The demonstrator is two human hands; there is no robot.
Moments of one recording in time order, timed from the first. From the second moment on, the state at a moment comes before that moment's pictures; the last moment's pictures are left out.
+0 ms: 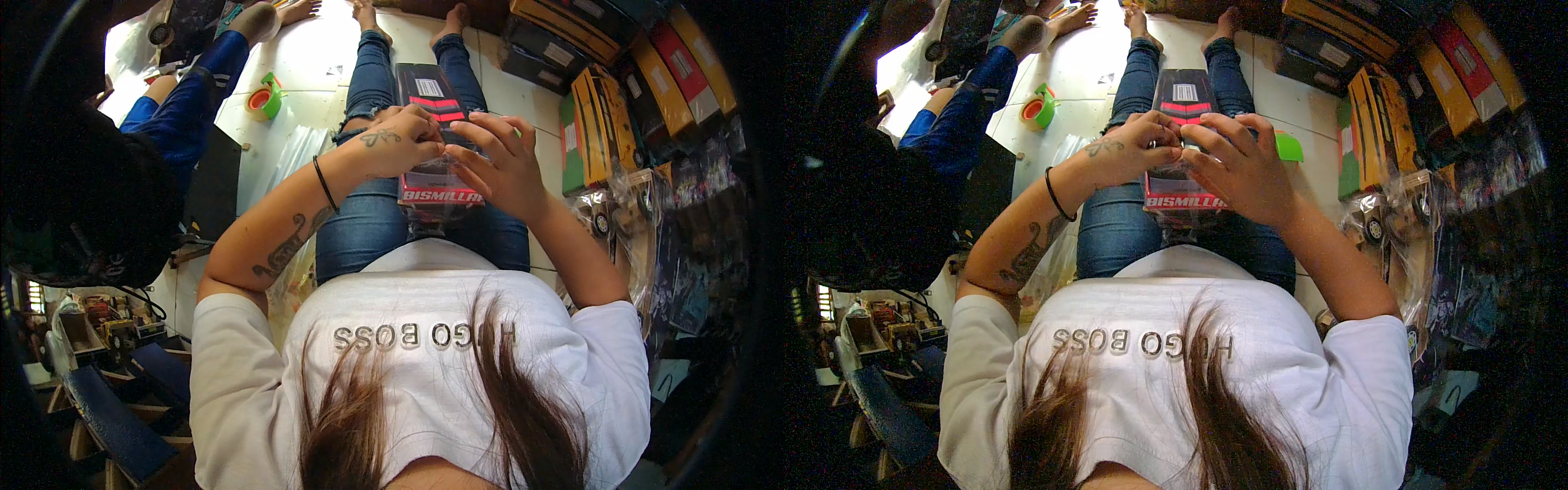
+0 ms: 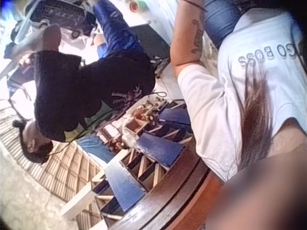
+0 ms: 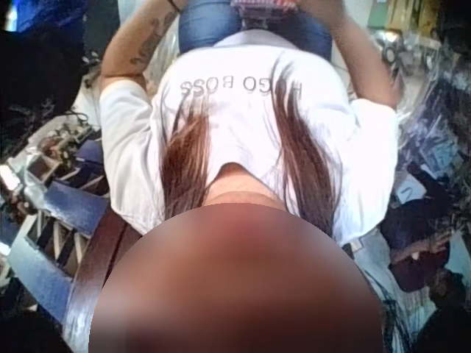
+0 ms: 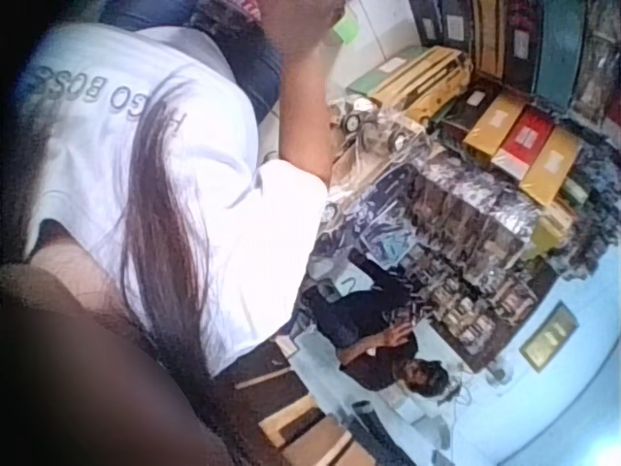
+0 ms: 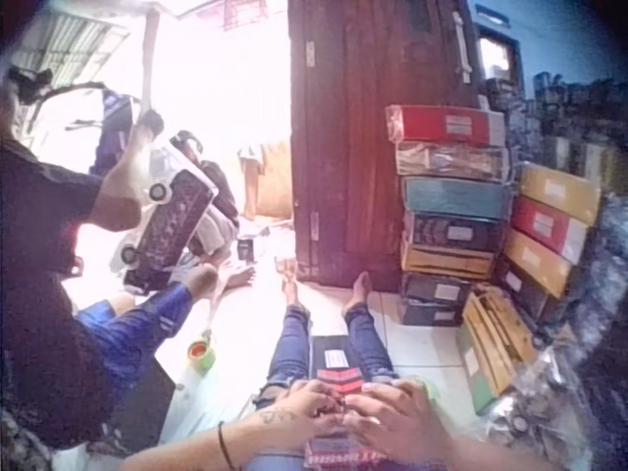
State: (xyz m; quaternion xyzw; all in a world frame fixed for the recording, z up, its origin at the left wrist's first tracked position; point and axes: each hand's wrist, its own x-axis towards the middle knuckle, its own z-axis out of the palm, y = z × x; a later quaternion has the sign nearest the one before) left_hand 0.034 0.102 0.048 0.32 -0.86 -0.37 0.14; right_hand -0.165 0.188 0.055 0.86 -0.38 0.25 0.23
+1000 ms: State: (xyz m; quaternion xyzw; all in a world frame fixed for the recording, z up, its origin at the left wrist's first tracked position) left_hand 0.054 0.115 0.042 0.24 -0.92 -0.09 0.28; right_hand -0.163 0.179 0.058 0.85 -0.45 0.29 -0.02
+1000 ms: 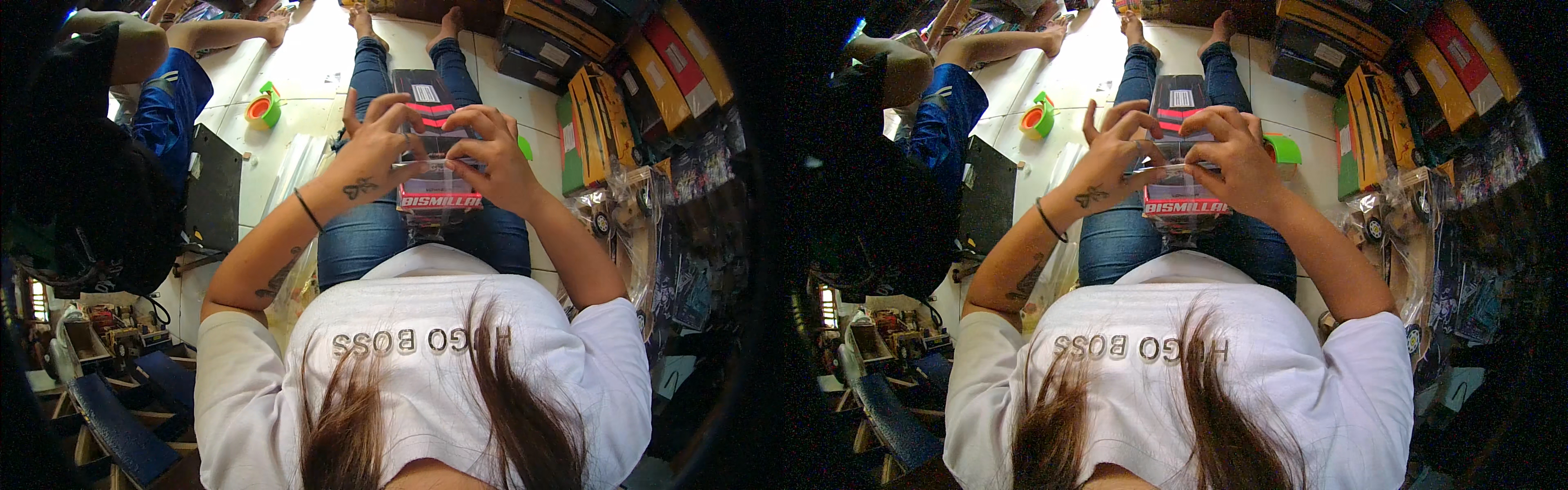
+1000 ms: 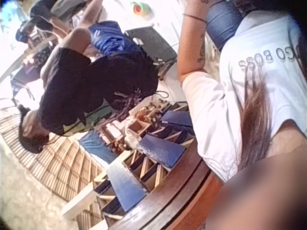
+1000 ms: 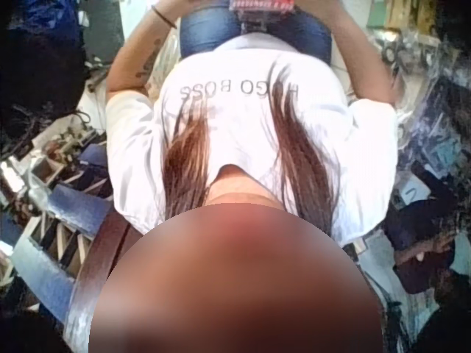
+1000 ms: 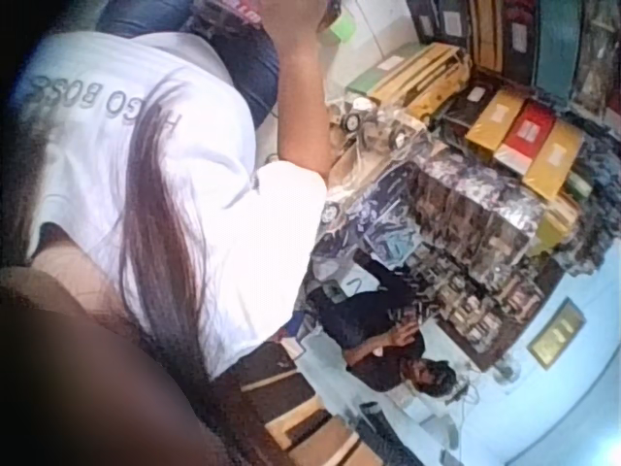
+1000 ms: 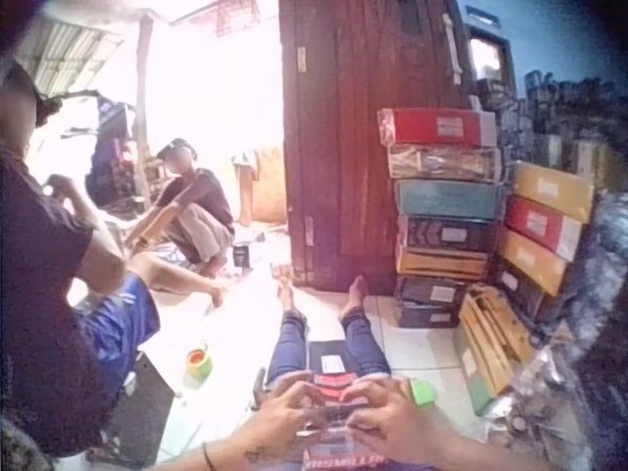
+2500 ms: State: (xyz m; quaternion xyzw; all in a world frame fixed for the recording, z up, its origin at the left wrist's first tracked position) left_hand 0.035 0.120 0.033 0.30 -0.91 -0.14 0.26; right_hand -0.170 0.163 0.046 0.86 -0.46 0.24 -0.04
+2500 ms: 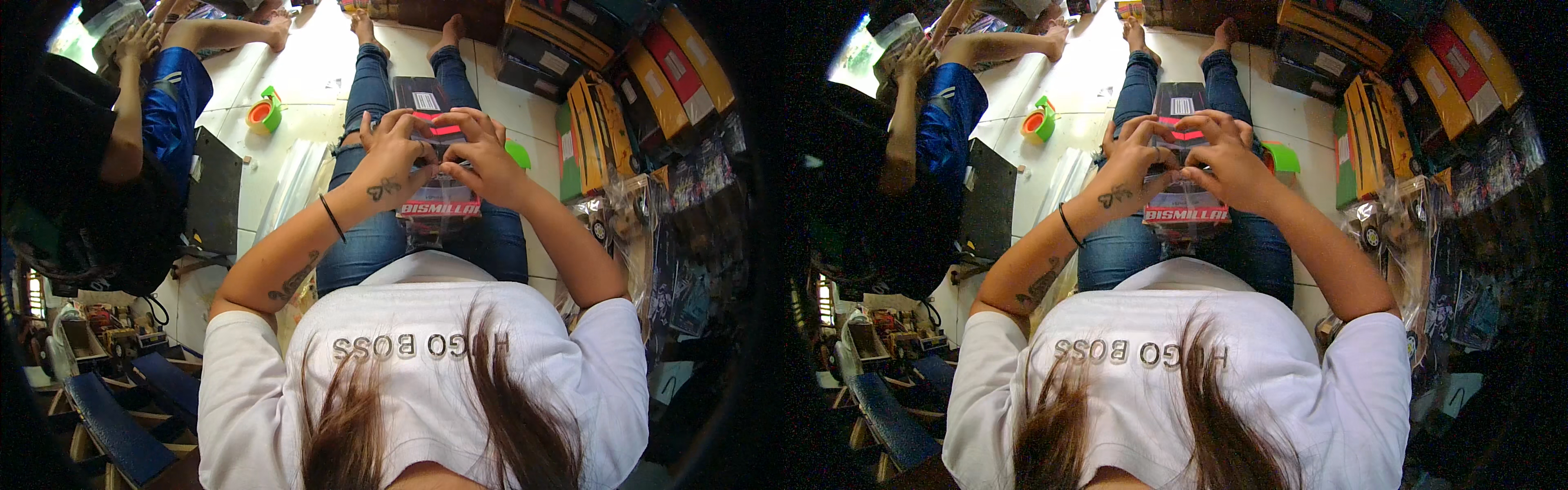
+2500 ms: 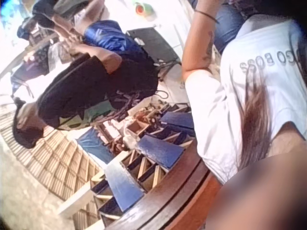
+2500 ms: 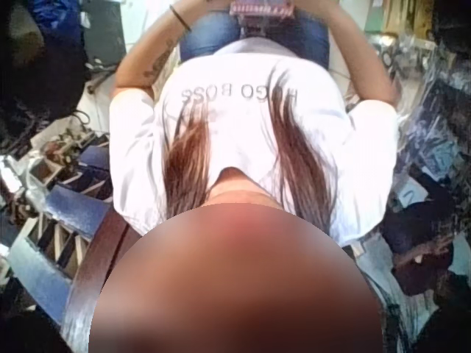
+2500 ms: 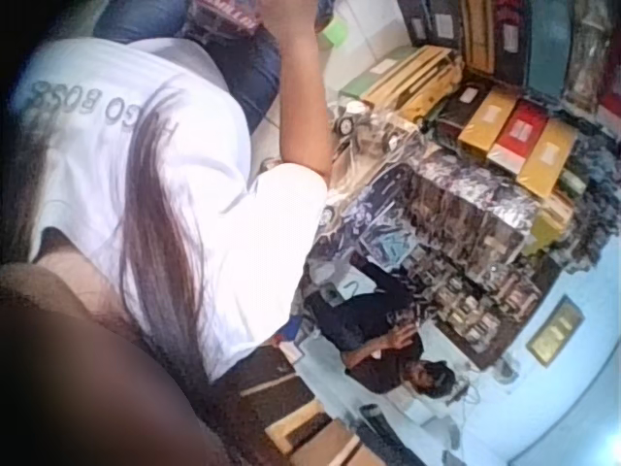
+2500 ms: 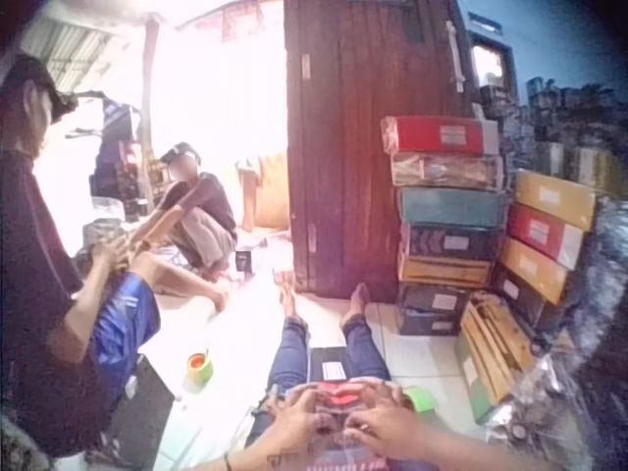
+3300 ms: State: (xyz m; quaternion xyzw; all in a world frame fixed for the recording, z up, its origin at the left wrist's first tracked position) left_hand 0.080 0.106 0.030 0.27 -0.91 0.04 0.31; right_hand -0.169 0.179 0.030 0.73 -0.57 0.35 -0.13
